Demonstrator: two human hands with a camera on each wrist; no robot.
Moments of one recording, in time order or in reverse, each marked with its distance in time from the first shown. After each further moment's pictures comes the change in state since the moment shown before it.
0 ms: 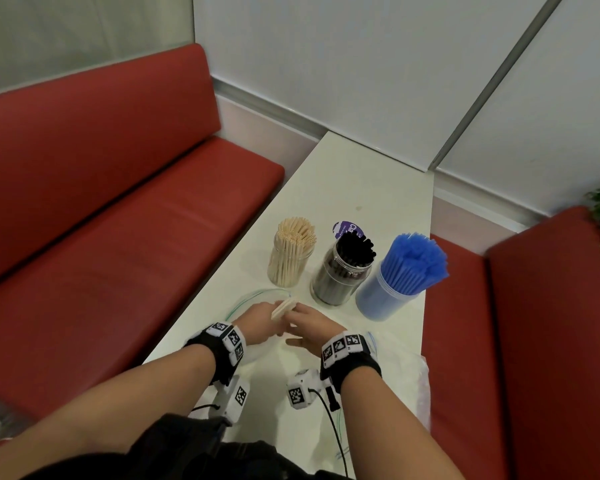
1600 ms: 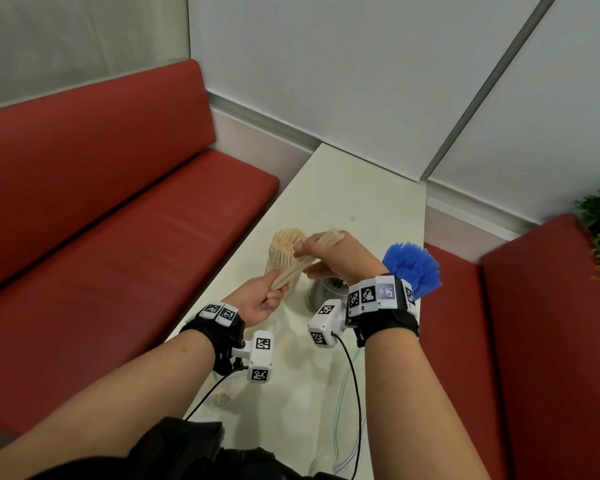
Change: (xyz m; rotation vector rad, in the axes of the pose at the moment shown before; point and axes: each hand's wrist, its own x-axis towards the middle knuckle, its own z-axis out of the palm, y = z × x) left_hand 0.025 0.041 -0.047 -1.371 -0.116 -0.188; right_hand -0.057 -0.153 -0.044 -0.175 0.208 -0.341
